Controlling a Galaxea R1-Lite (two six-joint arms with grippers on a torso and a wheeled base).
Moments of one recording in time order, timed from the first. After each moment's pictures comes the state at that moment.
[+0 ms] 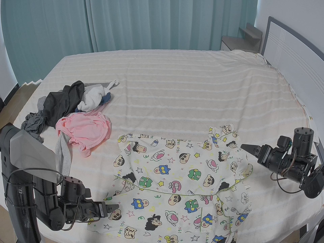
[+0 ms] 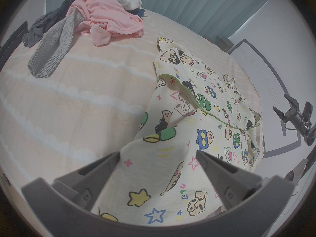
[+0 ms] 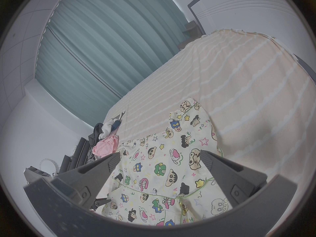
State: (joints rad) left arm -0.26 2.28 -0.08 -1.37 -0.18 -0.40; right arm 0.24 1.70 -0.32 -1.01 0.12 0.63
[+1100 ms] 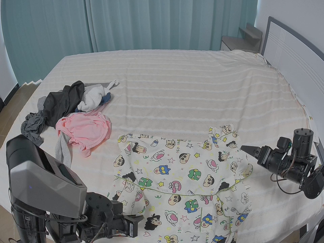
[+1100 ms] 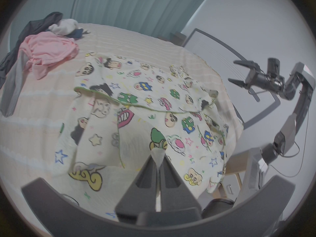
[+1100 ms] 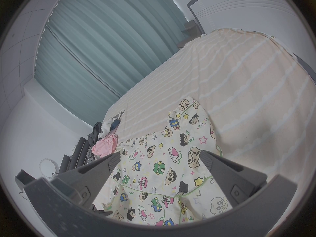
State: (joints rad) left arm -0.70 2.25 -0.05 -1.55 -0.08 -0.39; right arm 0.24 1.70 -0.32 -1.01 0.12 0.63
